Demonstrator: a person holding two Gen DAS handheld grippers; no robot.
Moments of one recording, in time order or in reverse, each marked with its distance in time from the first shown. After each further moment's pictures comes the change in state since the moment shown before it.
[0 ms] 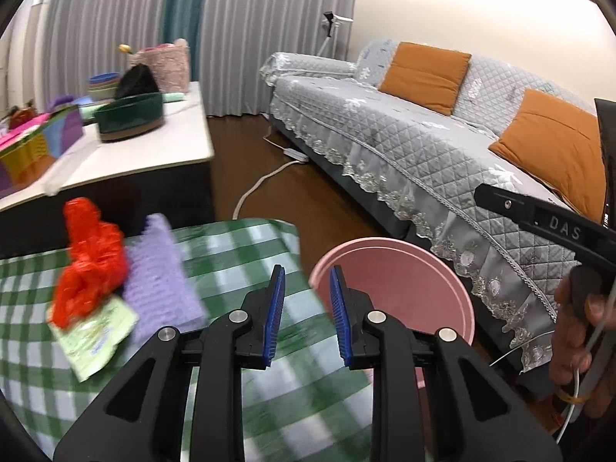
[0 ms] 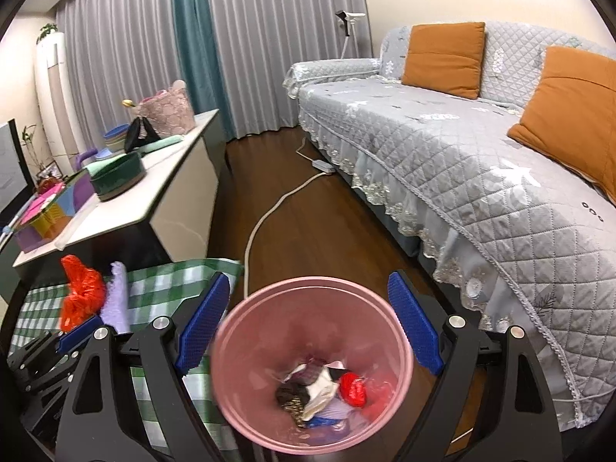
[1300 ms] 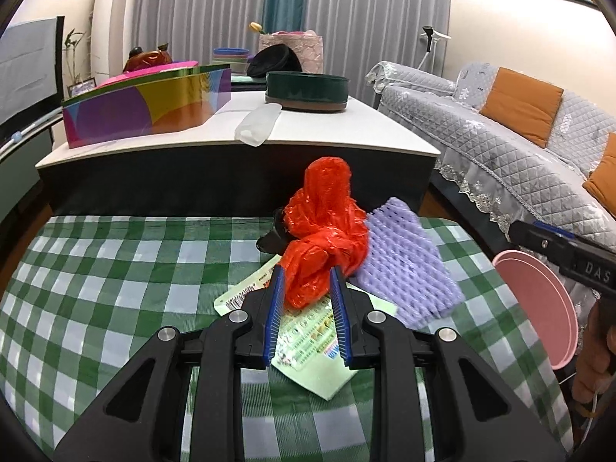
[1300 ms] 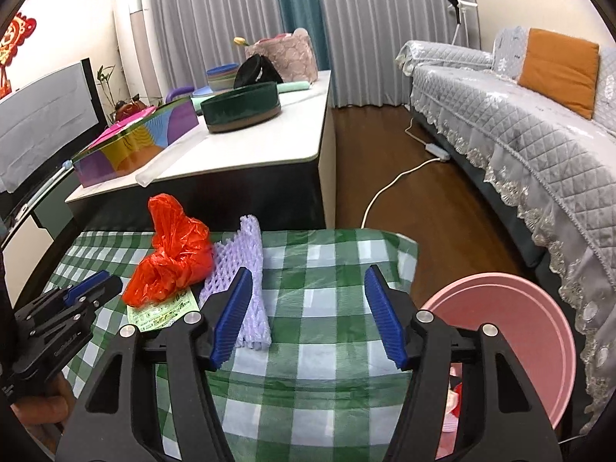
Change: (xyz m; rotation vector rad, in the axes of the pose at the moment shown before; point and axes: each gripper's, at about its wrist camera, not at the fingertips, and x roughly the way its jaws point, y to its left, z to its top) left arm -0.013 0.185 -0.026 -0.152 -0.022 0.264; right arm 0.072 0.179 -0.036 -0.184 0.107 0.284
